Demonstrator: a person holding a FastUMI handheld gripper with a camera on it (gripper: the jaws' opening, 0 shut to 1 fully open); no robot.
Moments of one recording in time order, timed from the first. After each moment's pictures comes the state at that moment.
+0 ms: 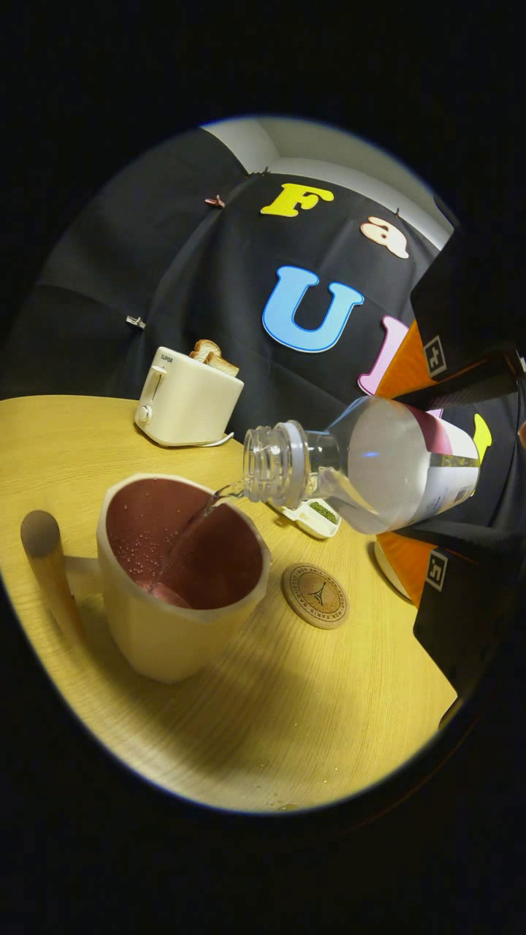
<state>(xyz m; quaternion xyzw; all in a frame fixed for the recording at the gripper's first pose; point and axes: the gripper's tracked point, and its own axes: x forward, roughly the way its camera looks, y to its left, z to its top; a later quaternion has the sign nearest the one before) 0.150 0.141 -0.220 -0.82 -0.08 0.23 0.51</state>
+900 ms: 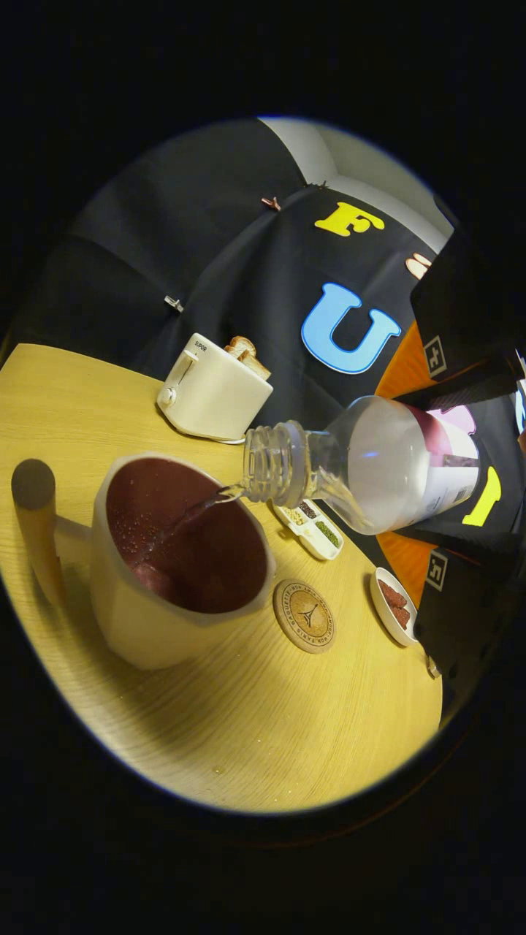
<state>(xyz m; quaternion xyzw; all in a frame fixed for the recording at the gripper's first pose) 0.147 0.155 -0.212 -0.86 -0.13 0.25 0.43</state>
